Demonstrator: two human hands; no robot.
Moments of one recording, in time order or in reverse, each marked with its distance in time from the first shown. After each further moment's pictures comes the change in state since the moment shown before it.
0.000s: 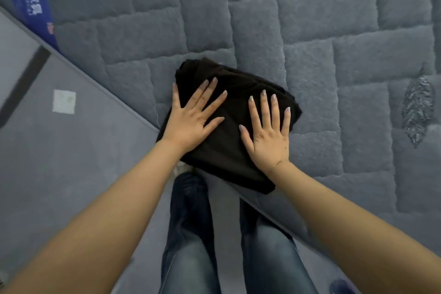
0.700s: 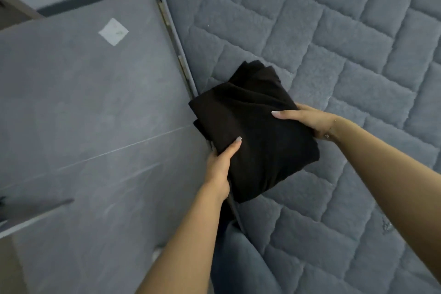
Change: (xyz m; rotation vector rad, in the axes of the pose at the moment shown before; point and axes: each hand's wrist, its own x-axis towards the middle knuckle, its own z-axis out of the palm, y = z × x) left_hand -0.074 0.146 -0.032 -2.412 0.443 -1.525; right_hand 0.117 0.004 -0.117 0.619 -1.064 0.118
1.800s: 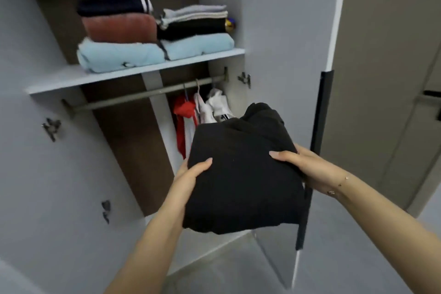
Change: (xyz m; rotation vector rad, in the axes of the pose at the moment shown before) left_hand -0.754 -0.087 -0.622 -0.831 0.816 1.088; right_hand -0.529 -0.186 0.865 -0.835 -1.100 -0.786
